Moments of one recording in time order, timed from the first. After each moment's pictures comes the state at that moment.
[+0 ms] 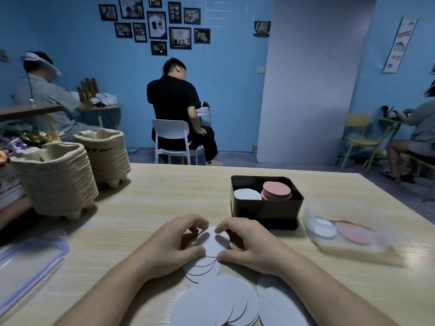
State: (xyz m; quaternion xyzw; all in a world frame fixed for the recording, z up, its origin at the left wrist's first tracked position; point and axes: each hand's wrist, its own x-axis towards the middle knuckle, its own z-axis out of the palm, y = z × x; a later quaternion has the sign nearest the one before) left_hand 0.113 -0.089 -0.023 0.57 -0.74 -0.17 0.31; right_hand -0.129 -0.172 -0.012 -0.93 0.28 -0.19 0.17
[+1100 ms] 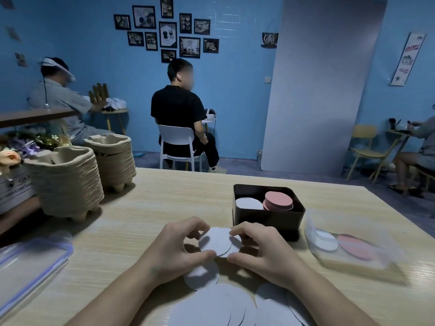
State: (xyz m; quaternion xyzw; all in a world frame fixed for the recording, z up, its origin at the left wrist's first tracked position) left_hand 0.095 -0.083 -0.015 0.54 -0.72 -0.11 0.42; right_hand -0.153 -0.169 -0.006 -0.90 0.29 -0.27 0.20
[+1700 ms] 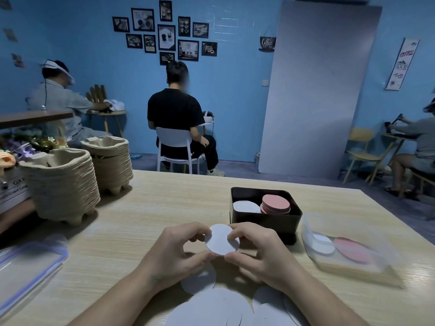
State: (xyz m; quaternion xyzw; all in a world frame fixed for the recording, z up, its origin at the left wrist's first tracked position) left_hand 0.085 -0.082 -0.013 0.50 -0.74 -0.07 0.44; right_hand -0.151 -0.169 -0.008 -0.88 0.24 -0.33 0.22
